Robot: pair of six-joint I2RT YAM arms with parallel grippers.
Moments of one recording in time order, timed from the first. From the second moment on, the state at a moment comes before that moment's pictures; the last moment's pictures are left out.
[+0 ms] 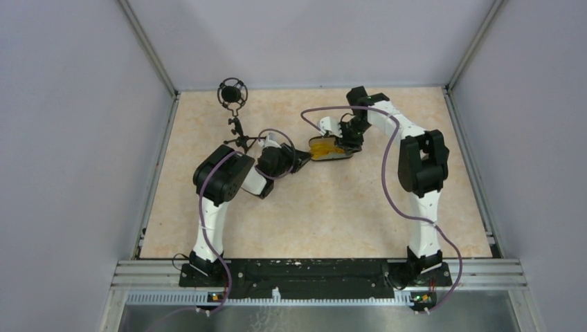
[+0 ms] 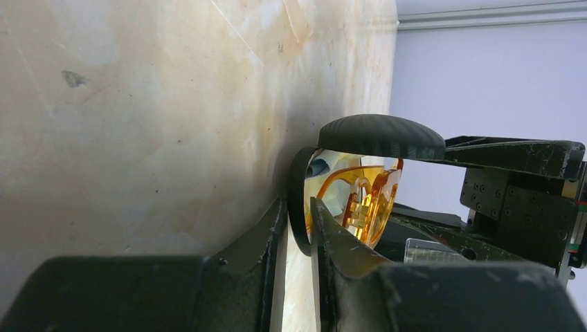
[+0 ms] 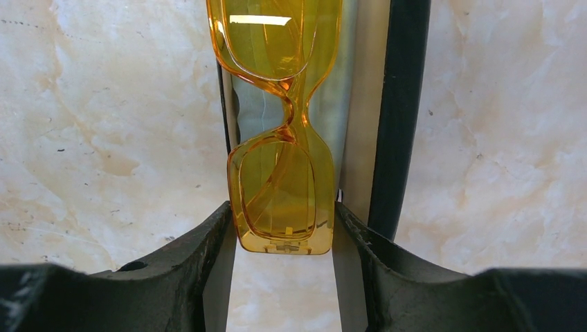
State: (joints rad) left arm -0.50 2.16 0.84 1.06 0.18 -1.31; right arm 0.34 2.16 1.82 -1.01 -0.39 -1.31
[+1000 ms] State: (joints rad) left arm -0.50 2.17 0.83 1.10 0.17 -1.31; right arm 0.35 1.90 1.53 -0.76 -0.38 -1.30
